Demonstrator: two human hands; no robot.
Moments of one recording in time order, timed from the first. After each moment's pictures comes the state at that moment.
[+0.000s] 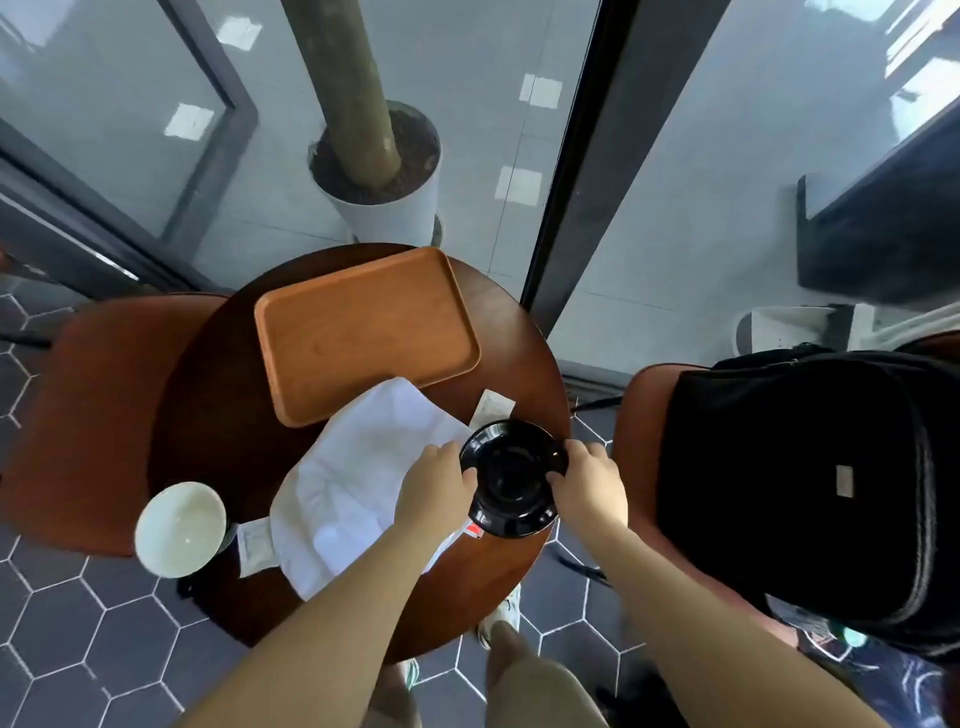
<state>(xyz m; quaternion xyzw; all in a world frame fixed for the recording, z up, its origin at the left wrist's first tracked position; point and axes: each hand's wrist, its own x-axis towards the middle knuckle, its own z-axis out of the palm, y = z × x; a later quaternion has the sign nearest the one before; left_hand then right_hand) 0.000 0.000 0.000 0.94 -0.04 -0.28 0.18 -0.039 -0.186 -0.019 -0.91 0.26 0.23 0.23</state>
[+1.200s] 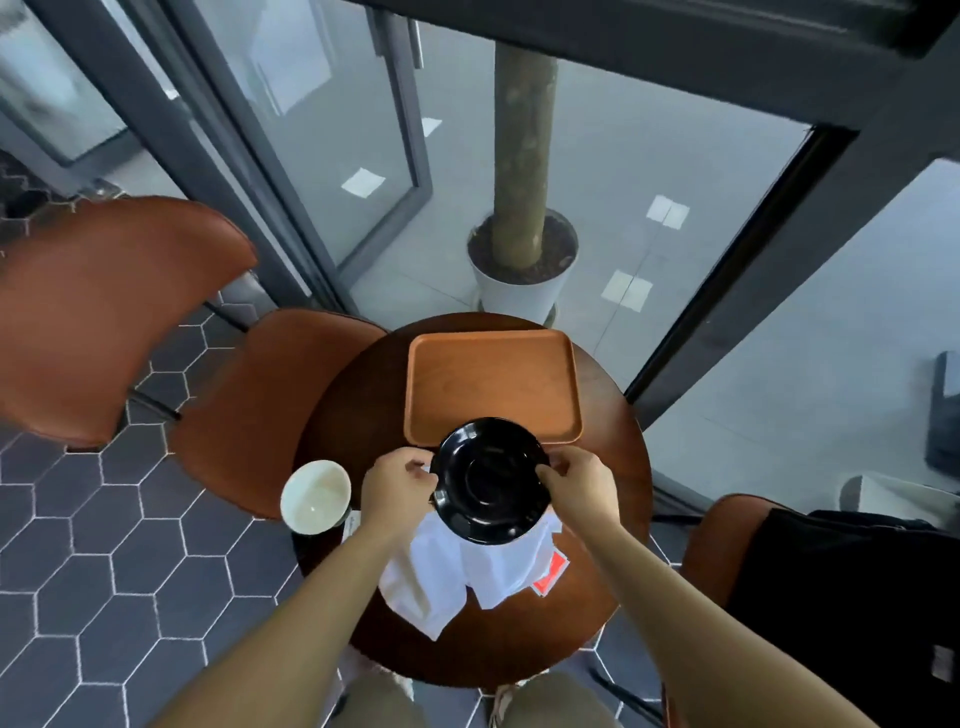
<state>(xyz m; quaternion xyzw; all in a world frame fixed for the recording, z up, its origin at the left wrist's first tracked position) 0.006 0.134 0.077 0.81 0.29 -0.11 0.49 0.038 -0.088 0.073 -0.89 0.13 0.17 0.39</state>
